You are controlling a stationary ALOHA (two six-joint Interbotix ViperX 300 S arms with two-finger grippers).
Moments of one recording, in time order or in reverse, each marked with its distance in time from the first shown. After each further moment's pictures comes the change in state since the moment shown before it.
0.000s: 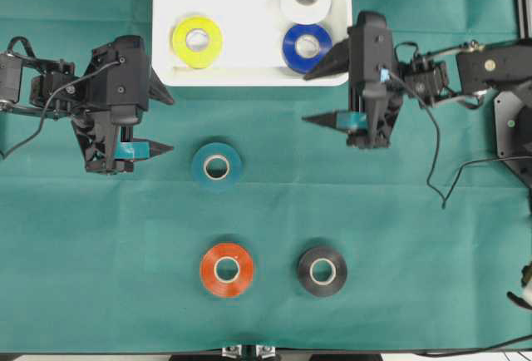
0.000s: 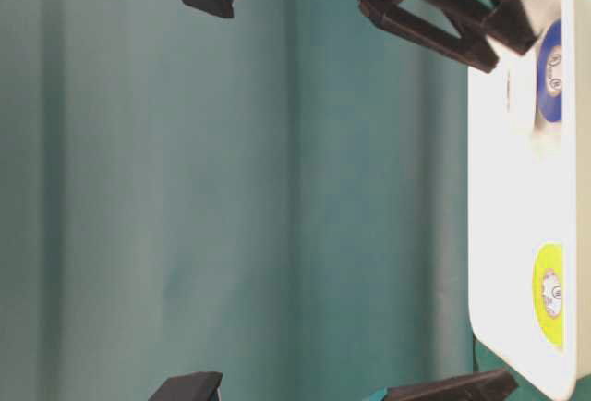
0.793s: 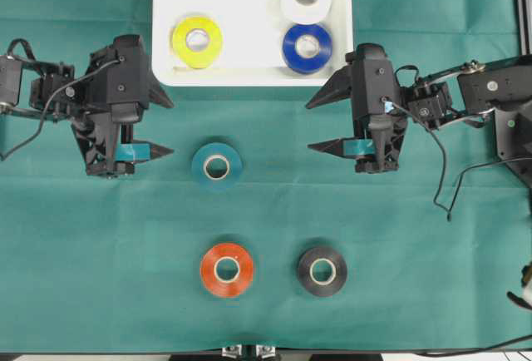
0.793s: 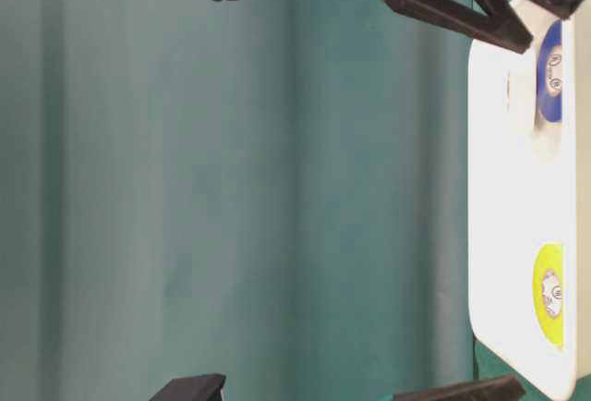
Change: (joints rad) left arm -0.021 0.000 0.002 -0.002 0.000 -0.069; right arm 0.064 -0.002 0.018 0.002 0.000 0.000
